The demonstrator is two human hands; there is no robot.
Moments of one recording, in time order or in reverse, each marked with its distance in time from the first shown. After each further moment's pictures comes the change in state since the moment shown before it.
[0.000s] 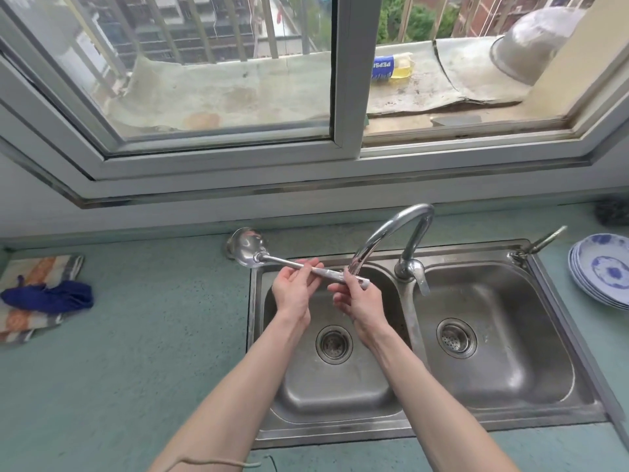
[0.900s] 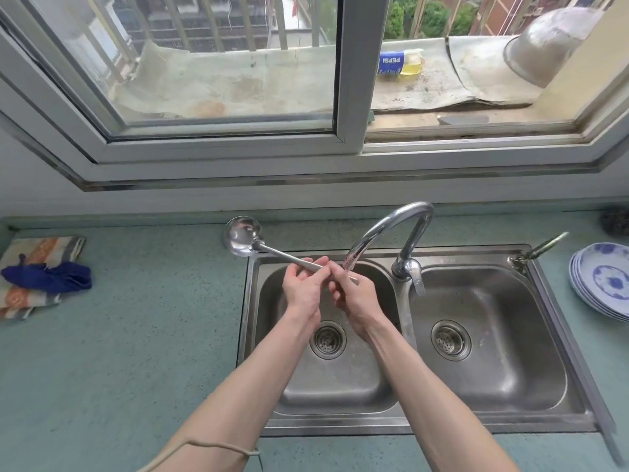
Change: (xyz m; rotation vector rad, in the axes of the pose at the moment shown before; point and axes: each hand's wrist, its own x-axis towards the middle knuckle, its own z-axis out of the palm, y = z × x) left_hand -0.028 -0.016 0.021 0.016 0.013 -0.009; right_hand -0.001 -0.009 -0.005 -0.127 -0.168 -0.047
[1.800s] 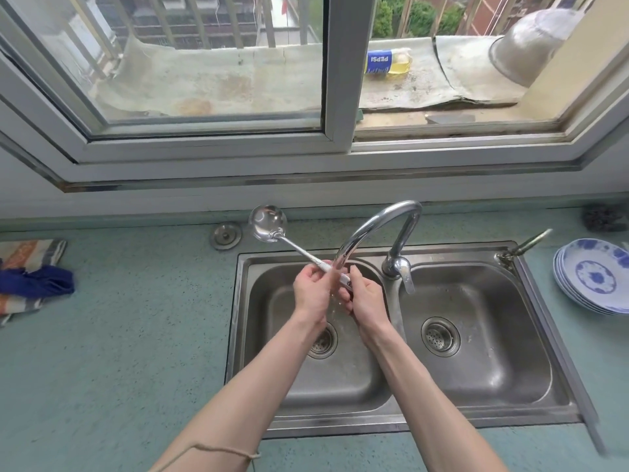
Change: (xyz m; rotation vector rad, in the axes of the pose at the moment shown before) left_hand -0.014 -0.019 0.020 0.161 -0.113 -0.070; right_hand -0.015 -0.007 -0.021 -0.079 0.143 -0.047
